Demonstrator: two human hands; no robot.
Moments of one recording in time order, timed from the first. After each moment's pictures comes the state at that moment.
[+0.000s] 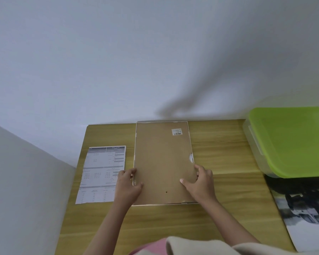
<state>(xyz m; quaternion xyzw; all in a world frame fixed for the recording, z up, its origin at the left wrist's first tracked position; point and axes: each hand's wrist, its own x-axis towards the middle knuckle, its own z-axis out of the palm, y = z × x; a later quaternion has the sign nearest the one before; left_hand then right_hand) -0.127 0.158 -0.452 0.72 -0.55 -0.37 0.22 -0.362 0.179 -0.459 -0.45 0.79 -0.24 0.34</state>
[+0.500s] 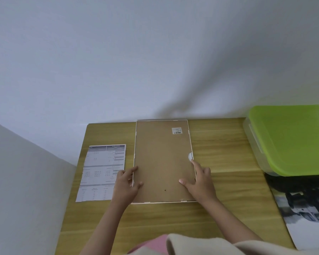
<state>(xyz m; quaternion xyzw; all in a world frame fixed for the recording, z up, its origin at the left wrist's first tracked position) -0.119 0.163 -0.461 0.69 -0.56 -0.39 0.24 -0.371 0.182 -0.465 -0.51 0.76 -0.21 0.33</state>
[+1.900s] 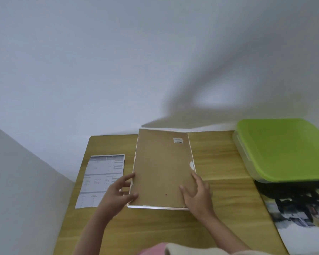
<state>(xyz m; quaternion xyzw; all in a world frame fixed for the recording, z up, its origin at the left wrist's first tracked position) -0.102 0.190 -0.392 0.60 -0.49 -0.57 0.28 -0.360 0.219 -0.436 -0.46 0.77 -0.32 0.30</state>
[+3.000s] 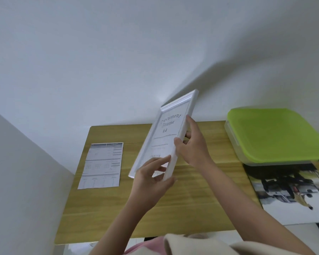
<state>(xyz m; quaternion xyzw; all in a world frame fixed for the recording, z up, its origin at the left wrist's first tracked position) -0.203 0.261 -0.313 0.47 -0.57 -0.51 0.43 -0.352 0.193 -0.299 -0.52 0.62 -0.45 0.37</state>
